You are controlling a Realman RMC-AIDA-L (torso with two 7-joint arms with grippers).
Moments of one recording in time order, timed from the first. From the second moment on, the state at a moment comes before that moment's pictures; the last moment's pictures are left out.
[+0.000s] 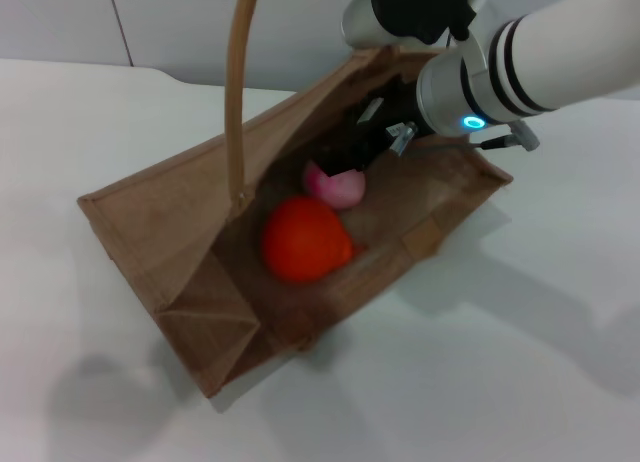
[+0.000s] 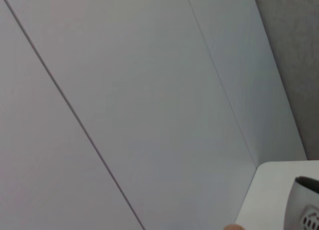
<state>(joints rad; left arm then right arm) -0.56 -2.04 1.15 1.80 -1.04 -1.30 1.04 0.93 2.03 -1.74 -1.01 0.83 0.91 -0.61</state>
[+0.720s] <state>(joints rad) -0.51 -2.03 1.11 1.76 -1.03 -1.27 1.05 0.76 2.02 -1.62 -1.27 0.75 1.12 -0.58</state>
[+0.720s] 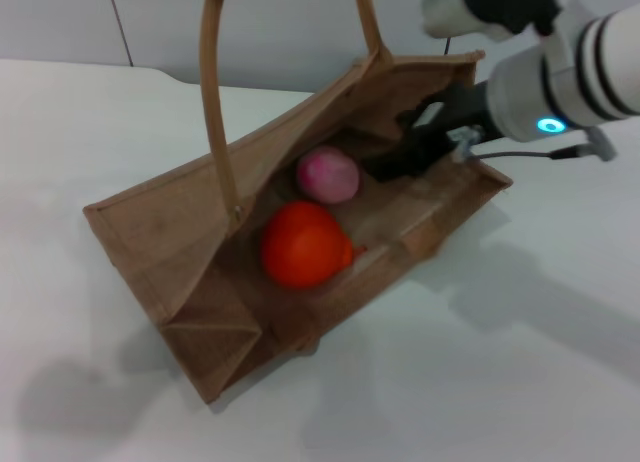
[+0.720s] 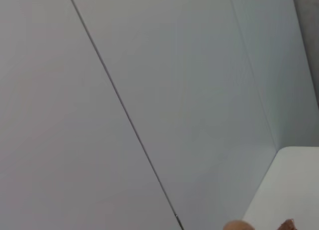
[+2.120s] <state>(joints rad) -0.42 -2.04 1.04 1.45 -1.33 -1.11 1.25 0.48 2.03 -1.43 -1.55 0.46 1.05 -0.48</state>
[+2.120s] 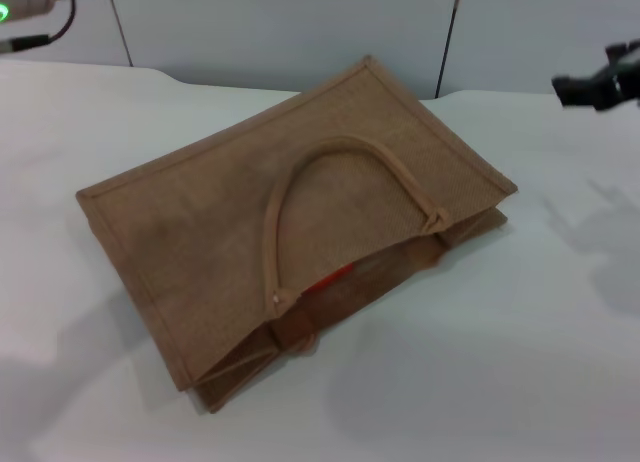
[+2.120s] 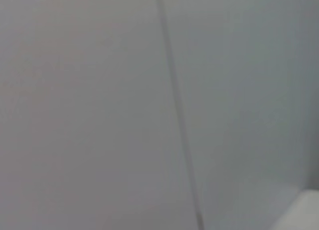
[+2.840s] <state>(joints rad) -0.23 -2.04 1.45 1.13 -2.14 -0.51 2.09 0.26 2.03 -1.89 -1.21 0.76 -0.30 -0.66</state>
